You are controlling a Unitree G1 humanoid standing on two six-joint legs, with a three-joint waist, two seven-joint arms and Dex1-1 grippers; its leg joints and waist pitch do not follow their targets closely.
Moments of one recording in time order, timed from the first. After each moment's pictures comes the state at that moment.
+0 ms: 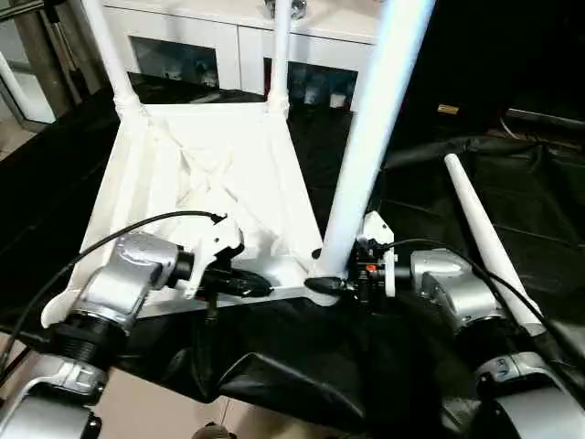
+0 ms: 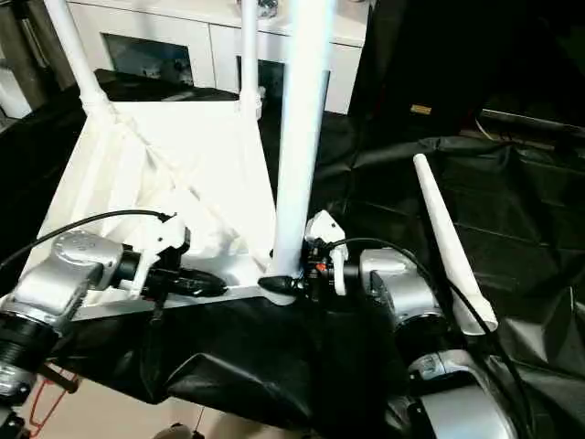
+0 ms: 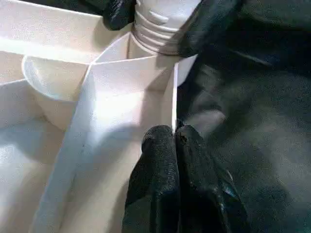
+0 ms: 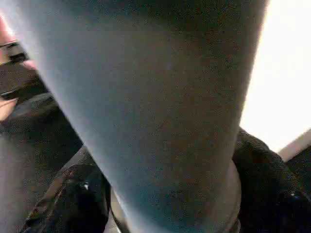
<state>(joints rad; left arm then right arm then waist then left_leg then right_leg) -0.53 0.45 -0.22 0.44 -0.08 0.29 -1.27 -0.58 -0.21 0.10 0.76 0.13 0.05 1.13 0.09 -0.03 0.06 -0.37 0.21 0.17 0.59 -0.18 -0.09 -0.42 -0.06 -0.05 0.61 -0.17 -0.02</state>
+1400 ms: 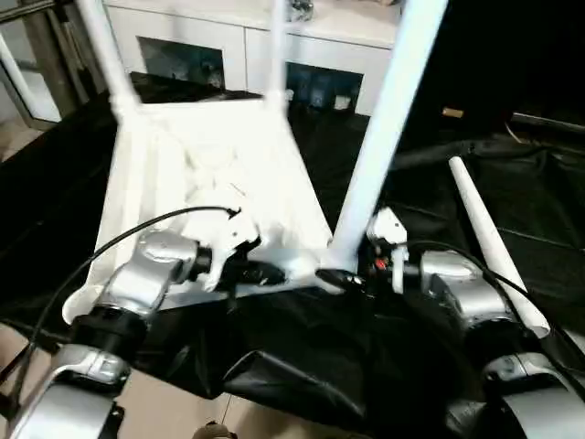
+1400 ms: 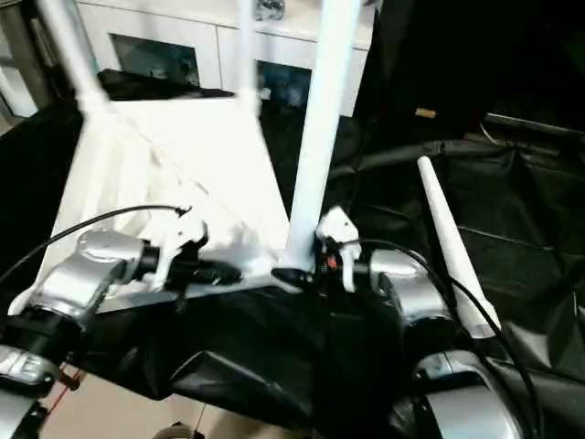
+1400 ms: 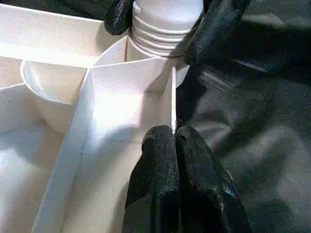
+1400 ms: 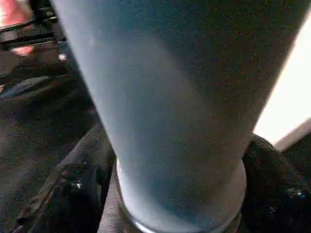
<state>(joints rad) -0.56 0.42 -0.25 0.50 -0.07 0.24 -1.31 -0.55 -0.28 0.12 0.74 0.13 0.01 1.22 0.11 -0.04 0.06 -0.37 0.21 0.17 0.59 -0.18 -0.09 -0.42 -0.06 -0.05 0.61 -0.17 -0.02</state>
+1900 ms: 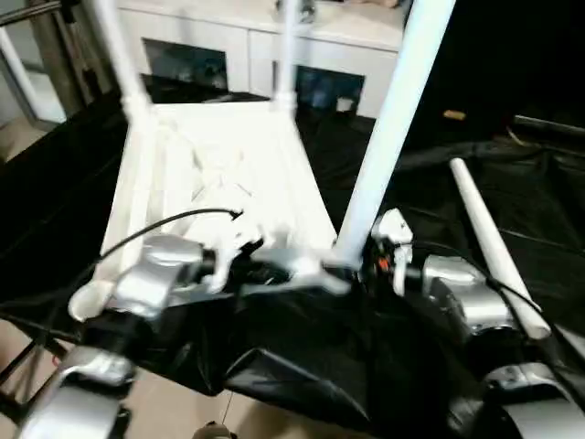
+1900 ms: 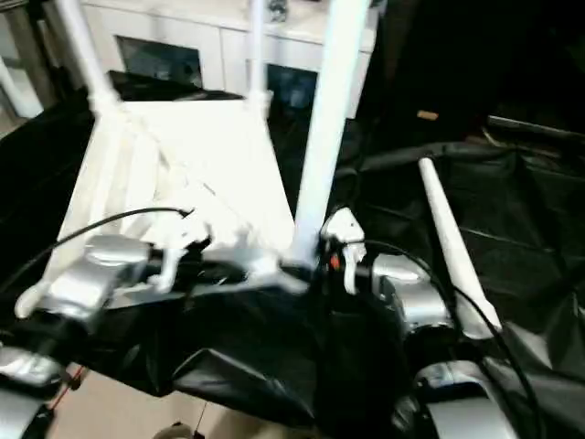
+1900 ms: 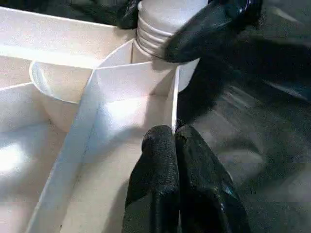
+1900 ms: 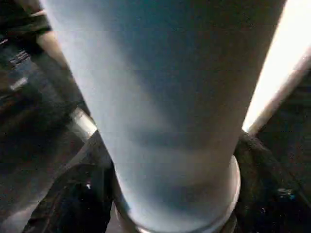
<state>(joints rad) -0.59 0.32 -0.22 0.57 -0.05 0.24 -1.12 -0.56 -0.20 0.02 0.78 0.13 0.04 0.94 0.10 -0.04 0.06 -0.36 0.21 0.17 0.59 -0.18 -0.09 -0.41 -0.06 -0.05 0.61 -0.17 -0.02</state>
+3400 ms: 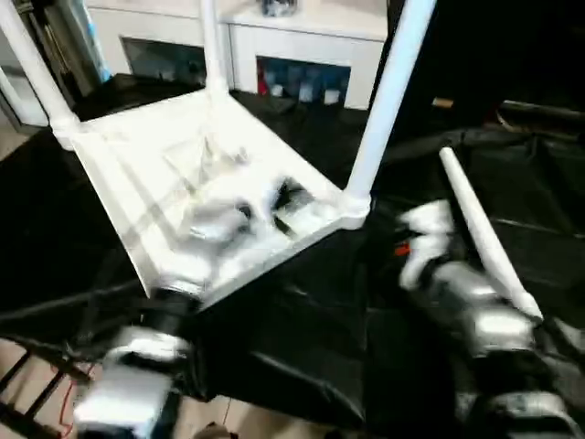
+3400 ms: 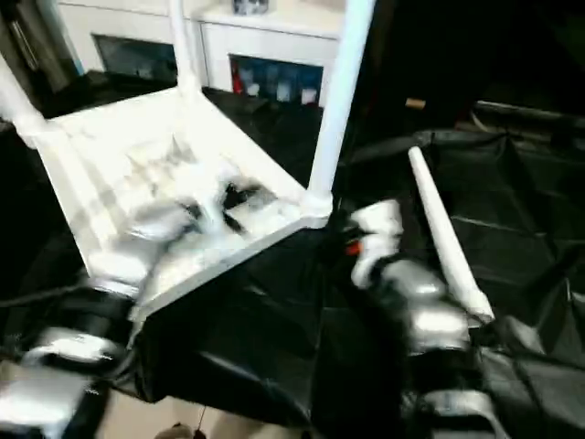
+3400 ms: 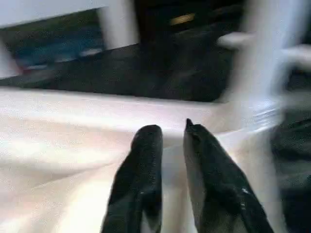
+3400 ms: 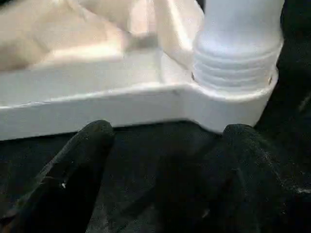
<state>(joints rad) -0.65 0.24 -0.05 0.43 0.00 0.27 -0.54 -0.47 -0.18 -0.03 0.60 0.17 0.19 0.62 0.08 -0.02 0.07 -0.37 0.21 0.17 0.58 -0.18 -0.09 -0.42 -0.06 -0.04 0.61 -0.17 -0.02</state>
